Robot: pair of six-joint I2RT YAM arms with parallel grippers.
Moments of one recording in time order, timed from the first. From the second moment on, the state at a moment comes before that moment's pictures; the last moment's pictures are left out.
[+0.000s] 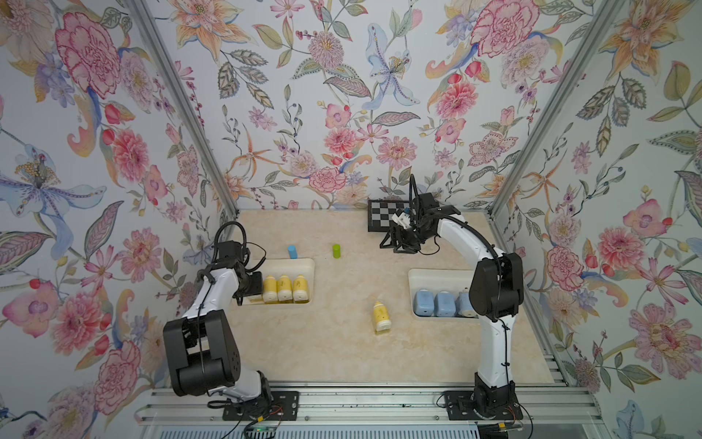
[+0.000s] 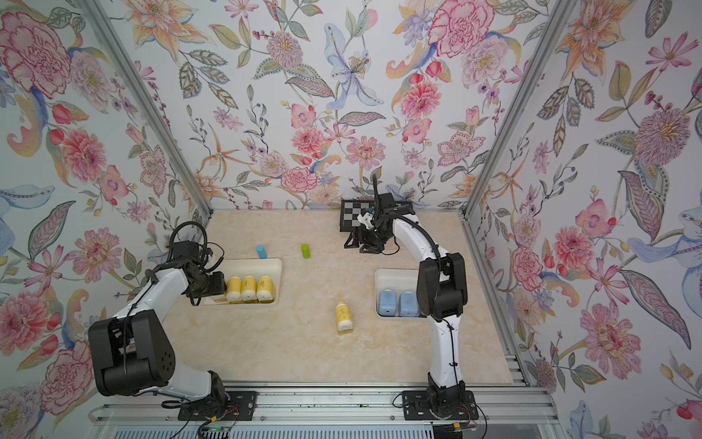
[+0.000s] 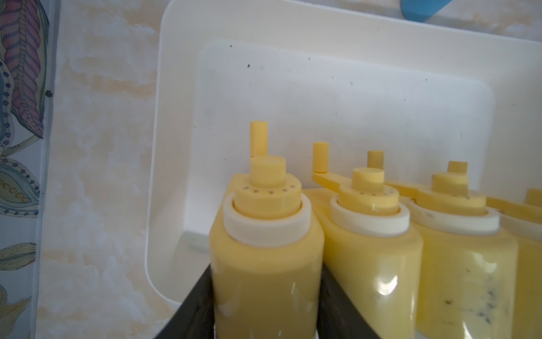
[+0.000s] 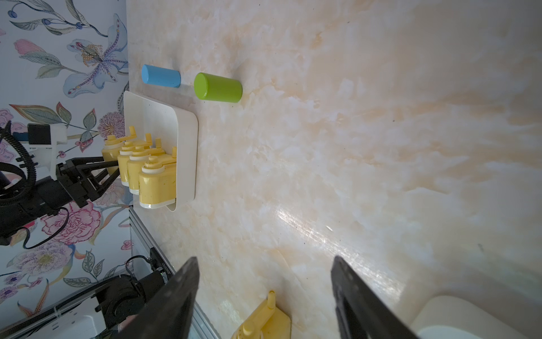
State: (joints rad) left arm 0.24 1.50 1.01 -0.70 0.07 0.08; right arm 0.32 2.14 1.93 -0.96 -0.64 0.25
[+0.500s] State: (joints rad) left arm 0.24 1.54 1.01 -0.71 0.08 0.08; right arm 0.32 2.14 1.93 -0.96 -0.64 0.25
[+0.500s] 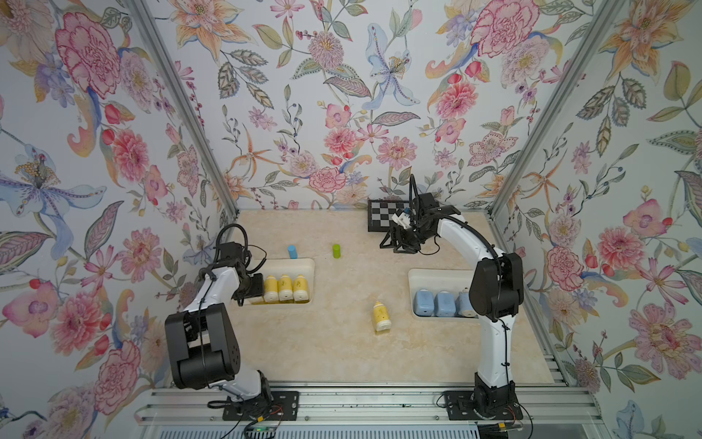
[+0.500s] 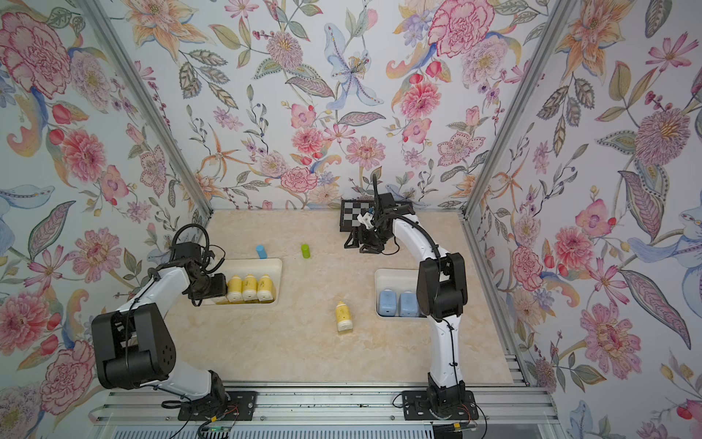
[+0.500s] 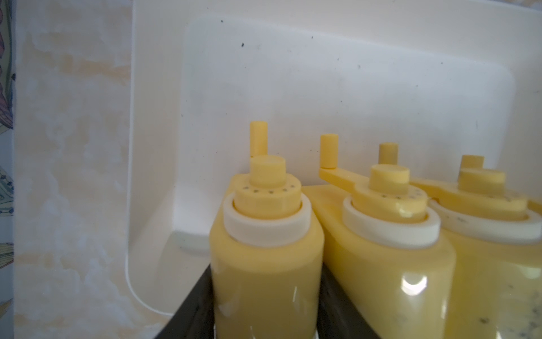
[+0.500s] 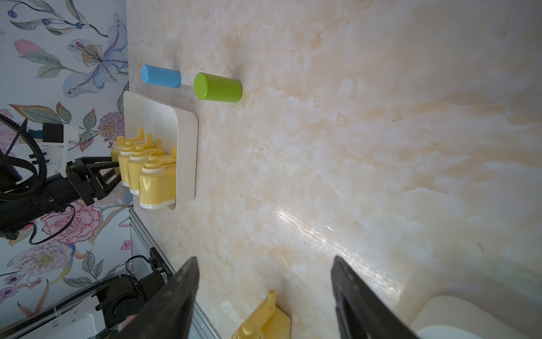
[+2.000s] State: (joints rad) left arm 0.24 1.49 1.05 -0.74 0.05 0.05; right arm 0.32 2.15 1.93 -0.96 -0.65 0.25
